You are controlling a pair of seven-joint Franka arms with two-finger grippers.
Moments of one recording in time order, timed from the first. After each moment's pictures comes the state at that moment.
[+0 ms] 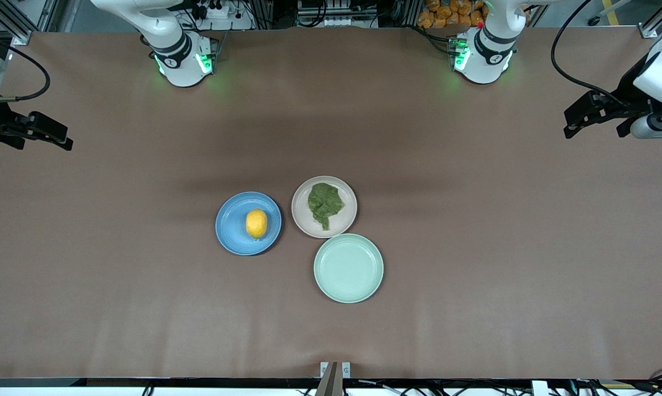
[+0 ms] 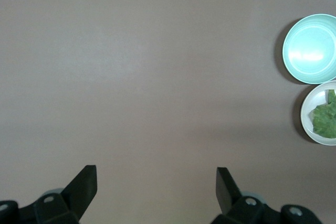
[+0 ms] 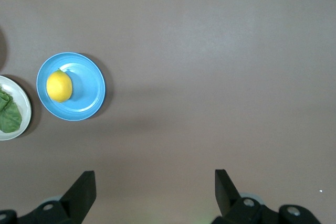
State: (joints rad) left arm -0.01 -0.03 -0.12 -1.53 0.01 1.55 -0.15; right arm 0.11 0.03 -0.13 -1.51 0.02 1.49 0.03
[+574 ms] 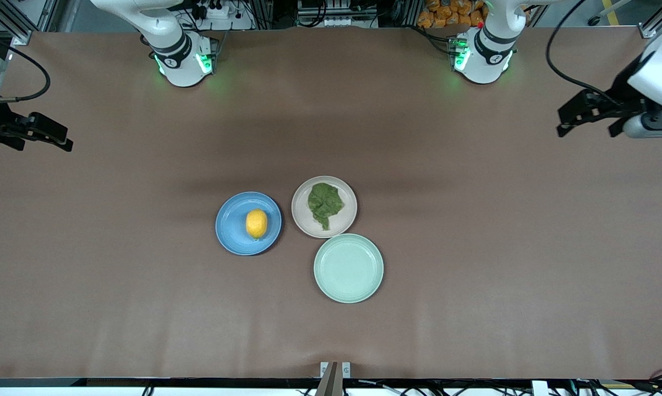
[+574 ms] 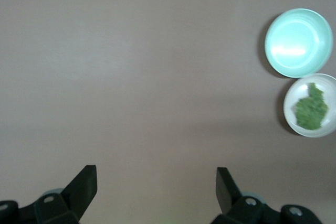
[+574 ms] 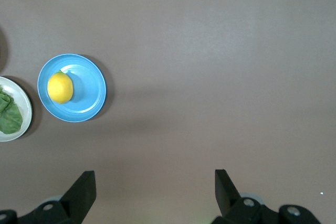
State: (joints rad) left arm -0.04 -0.03 -0.13 -1.54 -0.06 1.54 -0.15; right arm 0.11 0.03 -0.12 -1.52 0.02 1.50 0.03
